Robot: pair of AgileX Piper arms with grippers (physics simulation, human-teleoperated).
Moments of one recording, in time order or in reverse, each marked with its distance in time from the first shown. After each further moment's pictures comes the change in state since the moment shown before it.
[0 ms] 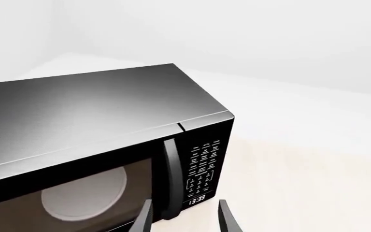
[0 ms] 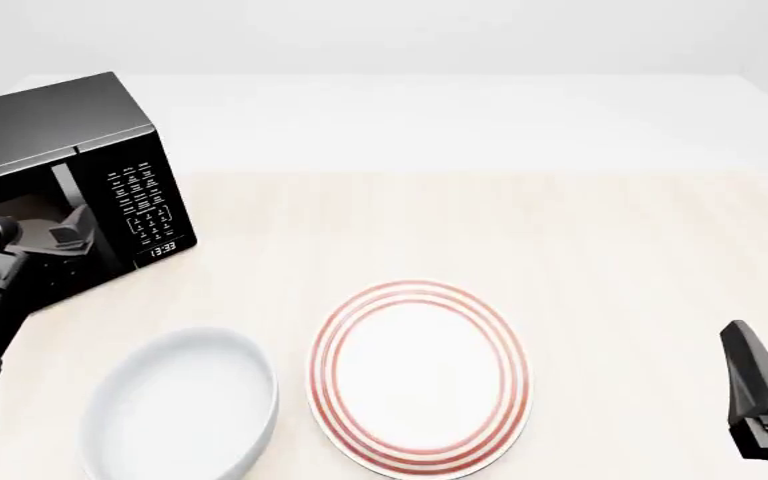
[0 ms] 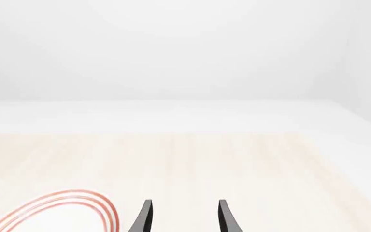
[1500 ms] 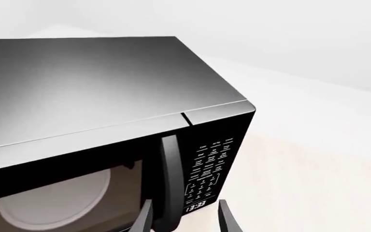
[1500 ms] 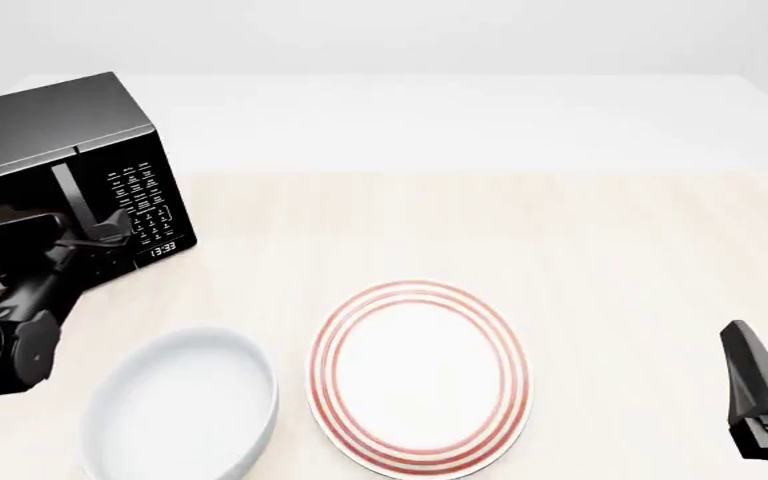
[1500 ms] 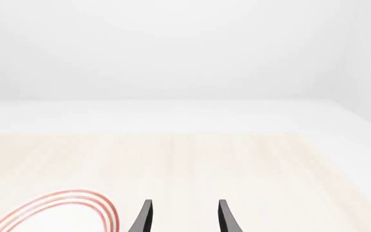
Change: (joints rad) left arm -0.007 0.387 -0.174 -0.144 -0.074; right arm 0.000 0.000 0.000 0.000 0.000
